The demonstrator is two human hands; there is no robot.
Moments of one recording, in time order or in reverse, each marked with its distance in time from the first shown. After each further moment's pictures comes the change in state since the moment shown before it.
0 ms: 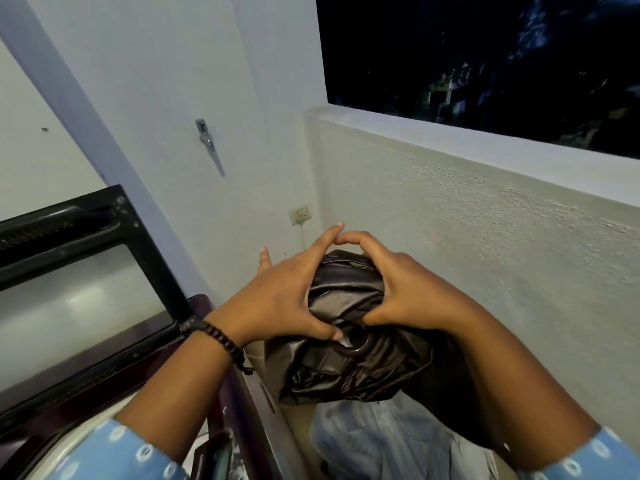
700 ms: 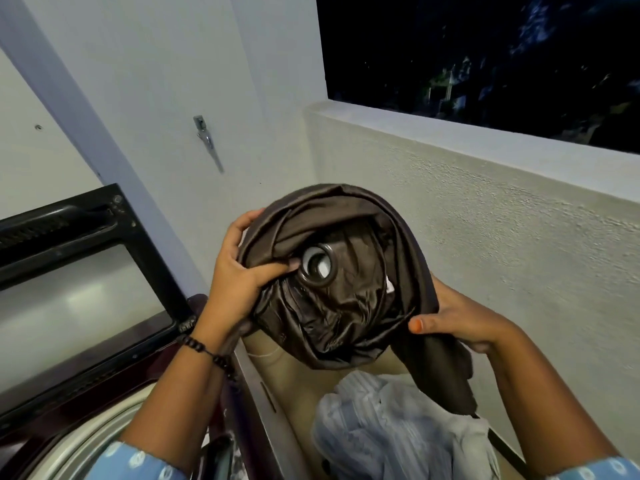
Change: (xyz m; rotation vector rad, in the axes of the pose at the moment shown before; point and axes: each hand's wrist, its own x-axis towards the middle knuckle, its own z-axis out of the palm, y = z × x) left_hand -0.004 -0.034 0.011 -1.080 0.703 -0.124; right_hand -0.041 0.066 0.005 0.684 -0.030 0.220
